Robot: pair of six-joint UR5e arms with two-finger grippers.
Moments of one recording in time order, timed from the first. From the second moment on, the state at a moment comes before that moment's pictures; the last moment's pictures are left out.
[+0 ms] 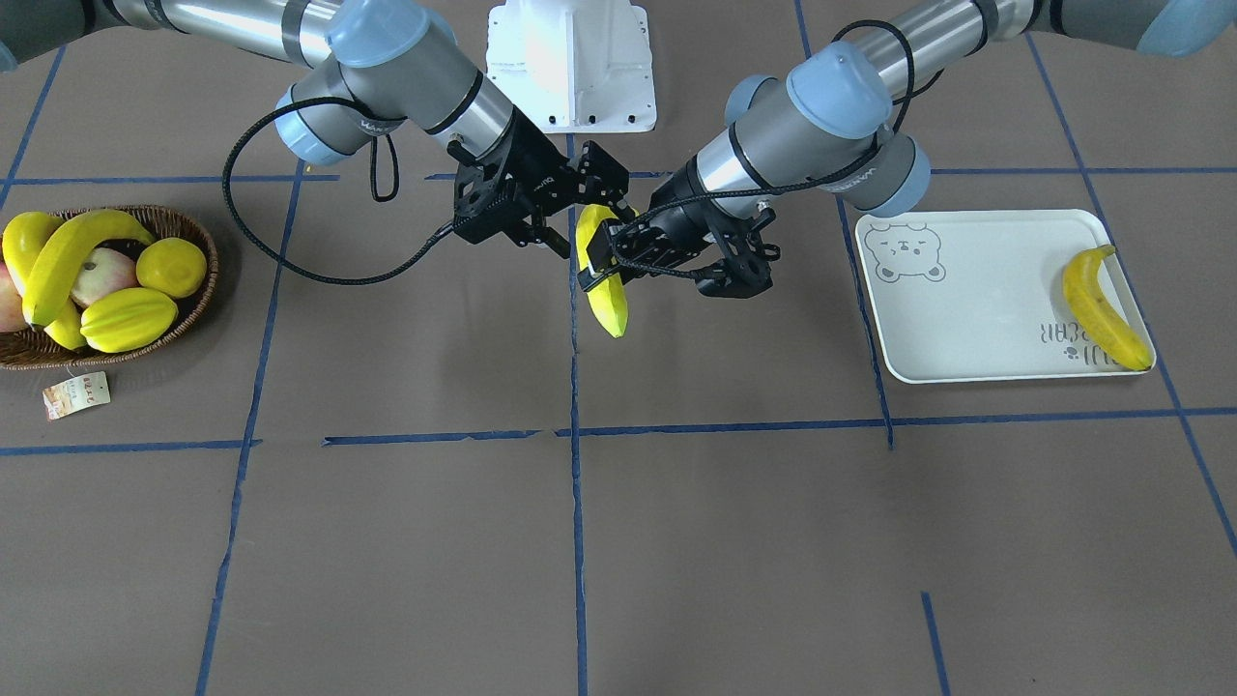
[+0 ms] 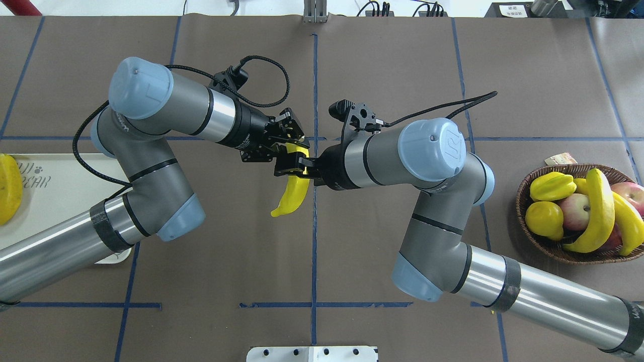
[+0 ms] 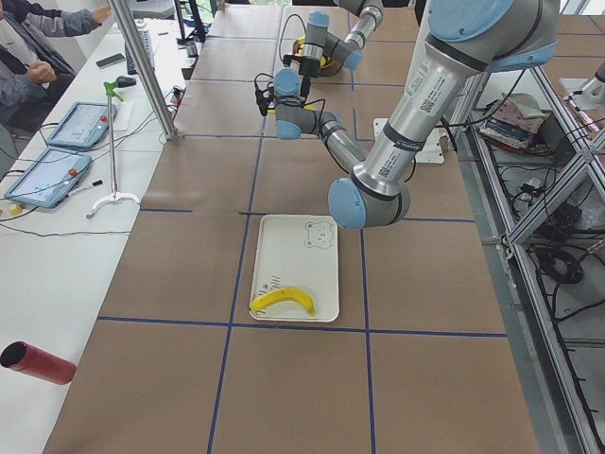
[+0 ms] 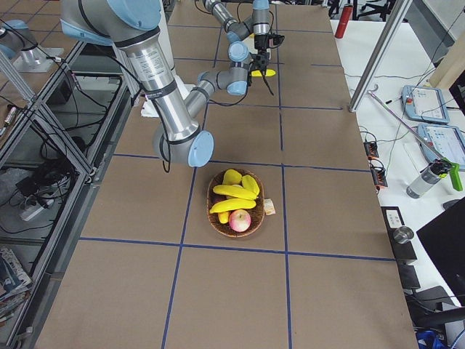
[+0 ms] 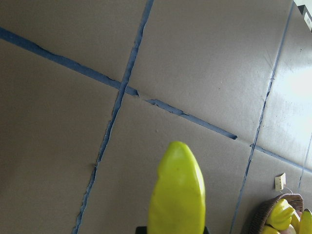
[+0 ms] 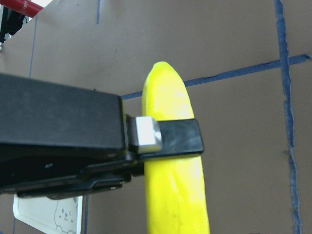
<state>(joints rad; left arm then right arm) -0.69 -2.20 -1.53 -2.44 -2.12 -1.79 0.51 -0.96 1.66 -0.82 1.88 1.49</state>
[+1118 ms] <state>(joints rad) -0.94 -1.93 -1.61 -2.20 -2.13 -1.73 0.62 -0.96 1.82 -1.40 1.91 1.38</state>
